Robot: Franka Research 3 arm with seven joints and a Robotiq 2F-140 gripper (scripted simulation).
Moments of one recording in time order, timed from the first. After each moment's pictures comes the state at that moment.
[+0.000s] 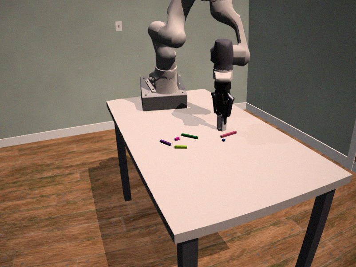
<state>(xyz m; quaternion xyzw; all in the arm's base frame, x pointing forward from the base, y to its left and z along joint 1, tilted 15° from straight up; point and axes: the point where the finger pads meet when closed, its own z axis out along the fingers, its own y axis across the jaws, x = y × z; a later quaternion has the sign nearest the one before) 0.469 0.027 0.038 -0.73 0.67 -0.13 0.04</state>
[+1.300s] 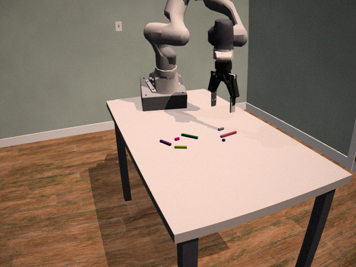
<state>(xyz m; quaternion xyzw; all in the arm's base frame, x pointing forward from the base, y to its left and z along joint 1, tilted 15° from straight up) 0.451 0.036 0.125 -0.73 0.67 -0.13 0.05</state>
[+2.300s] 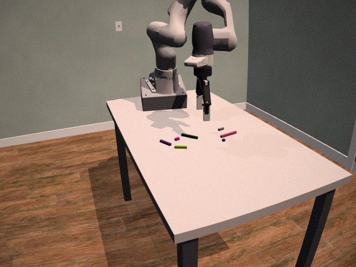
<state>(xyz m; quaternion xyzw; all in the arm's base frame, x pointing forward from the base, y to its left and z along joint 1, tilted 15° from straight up) 0.463 -0.085 0.130 -0.53 0.83 -0.11 0.08</state>
